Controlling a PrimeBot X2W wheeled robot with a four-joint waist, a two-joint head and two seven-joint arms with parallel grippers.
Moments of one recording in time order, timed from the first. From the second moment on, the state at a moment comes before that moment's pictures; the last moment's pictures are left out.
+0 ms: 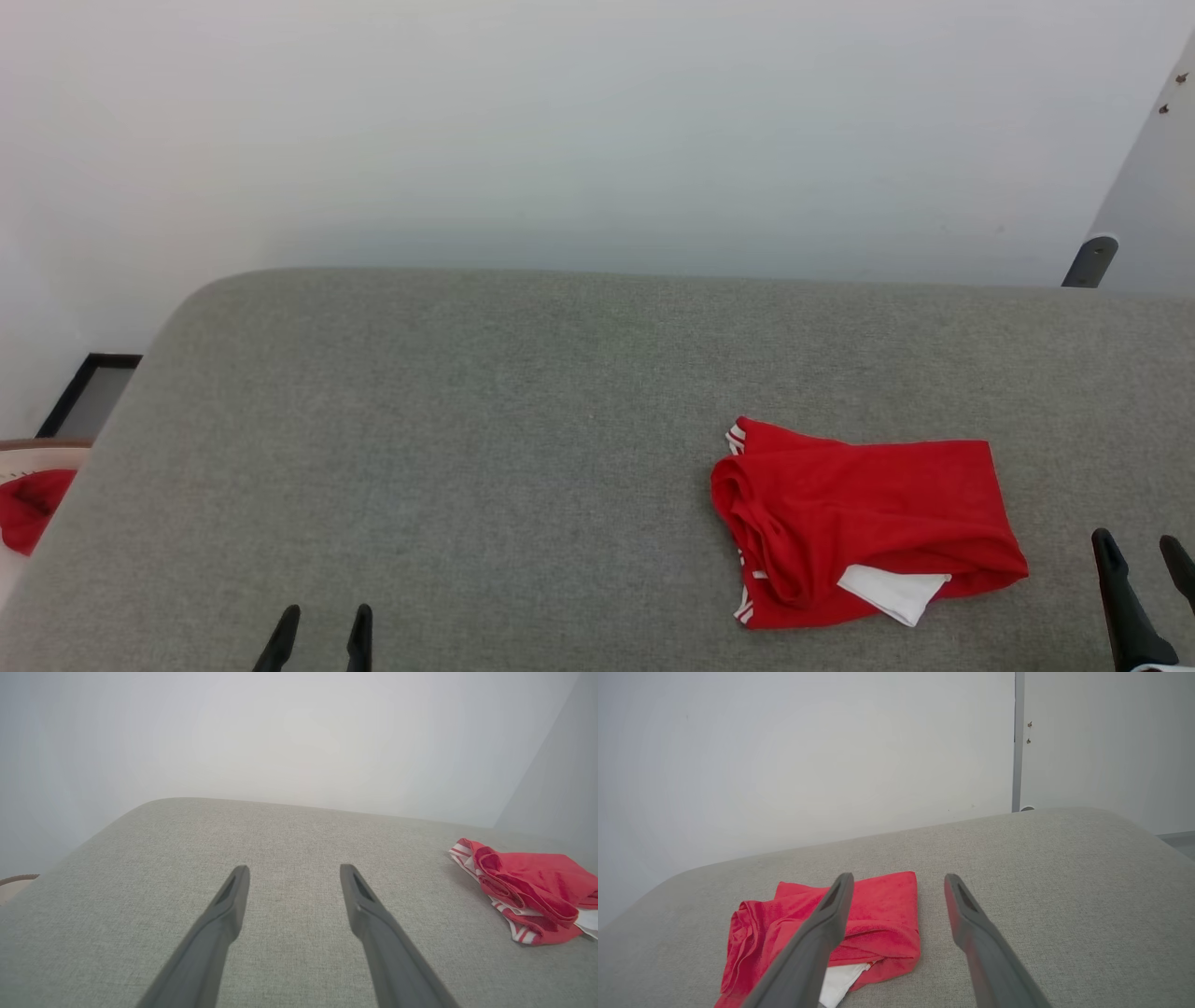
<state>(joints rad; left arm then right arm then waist) 0.24 0.17 0.00 0.06 -0.28 -0.13 -0.26 0.15 -0.32 -0.07 0.04 0.58 0.13 -0.09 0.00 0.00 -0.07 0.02</state>
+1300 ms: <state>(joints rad) -0.07 0.14 -0.12 0.12 -0.29 -0.13 -0.26 -0.48 -0.55 0.21 0.40 0.68 0.13 0.91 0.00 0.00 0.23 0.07</state>
